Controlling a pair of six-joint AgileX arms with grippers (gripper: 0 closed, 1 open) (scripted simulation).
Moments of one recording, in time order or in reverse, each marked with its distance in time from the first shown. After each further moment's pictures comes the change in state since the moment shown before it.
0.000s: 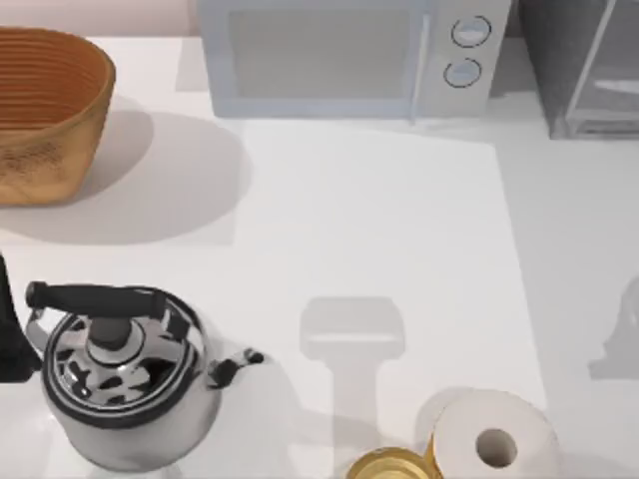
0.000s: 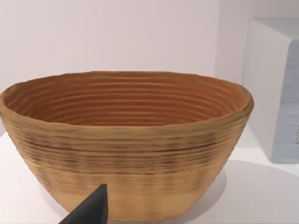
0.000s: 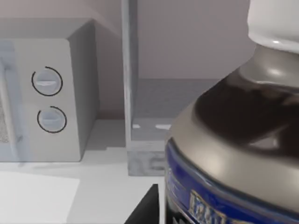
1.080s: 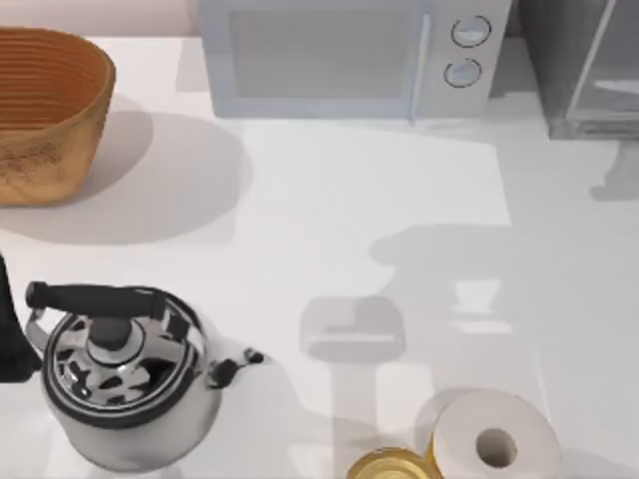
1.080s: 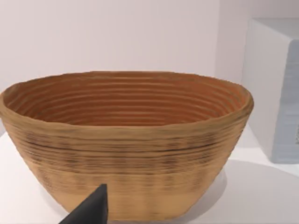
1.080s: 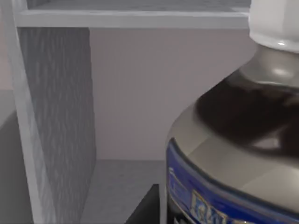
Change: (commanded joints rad) left arm 0.000 0.000 0.000 0.000 0.000 0.000; right arm -0.208 1.327 0.618 0.715 -0.181 0.003
